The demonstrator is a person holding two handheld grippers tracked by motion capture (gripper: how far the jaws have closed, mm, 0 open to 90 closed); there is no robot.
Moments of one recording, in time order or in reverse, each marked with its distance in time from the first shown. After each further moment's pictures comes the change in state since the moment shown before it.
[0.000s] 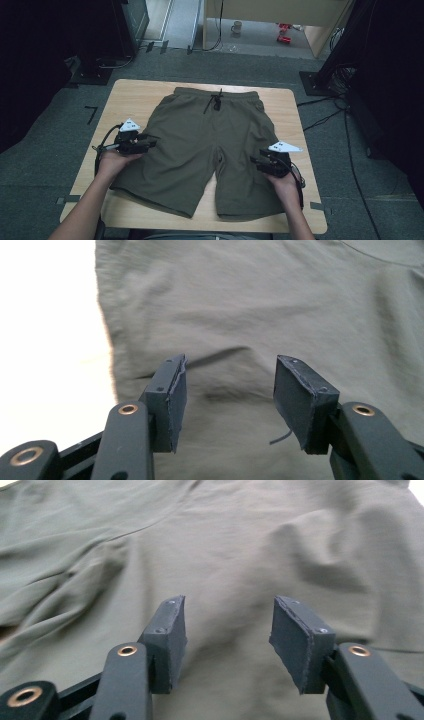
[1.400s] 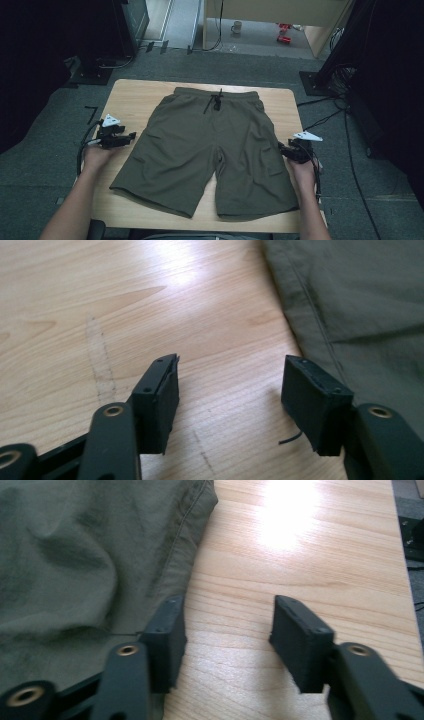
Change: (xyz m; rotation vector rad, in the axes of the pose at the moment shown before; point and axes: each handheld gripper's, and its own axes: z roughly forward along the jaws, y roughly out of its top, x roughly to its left) left arm 0.070 -0.029 0.006 -0.018 0.193 -0.027; right arm -0.107 -0.012 0.013 0.036 -0.277 0.086
